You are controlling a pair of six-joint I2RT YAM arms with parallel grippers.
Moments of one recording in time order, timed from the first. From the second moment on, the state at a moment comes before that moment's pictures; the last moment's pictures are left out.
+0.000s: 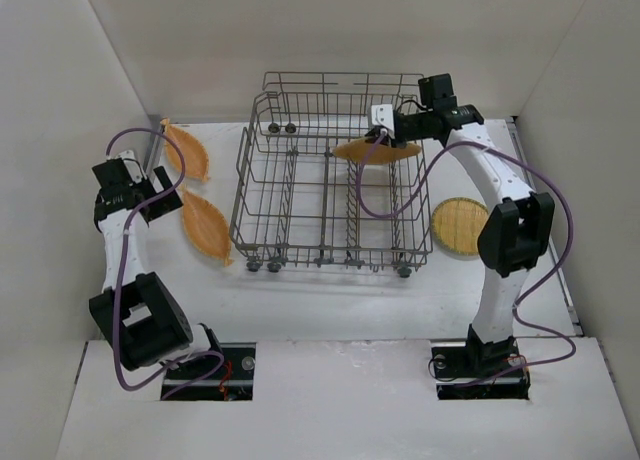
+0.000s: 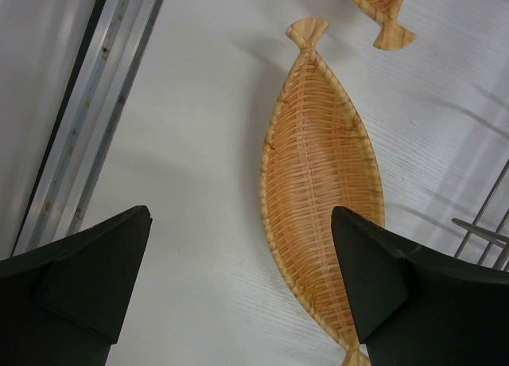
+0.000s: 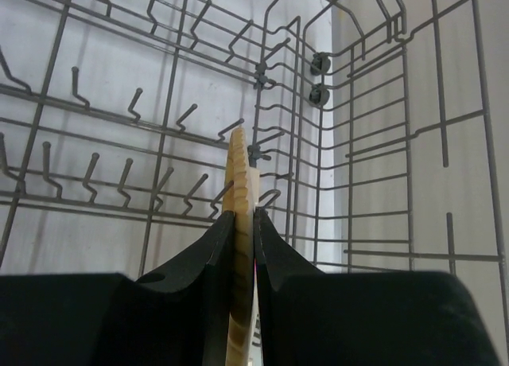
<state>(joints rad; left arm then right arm) 0.45 1.35 1.05 -0.51 0.14 -0.06 0.25 1.97 1.93 -0.73 -0.90 -1.31</state>
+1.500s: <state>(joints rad) 0.40 1.27 1.04 -0.45 0.23 -0.04 -0.61 1.37 1.07 -0.49 -0.77 0.00</state>
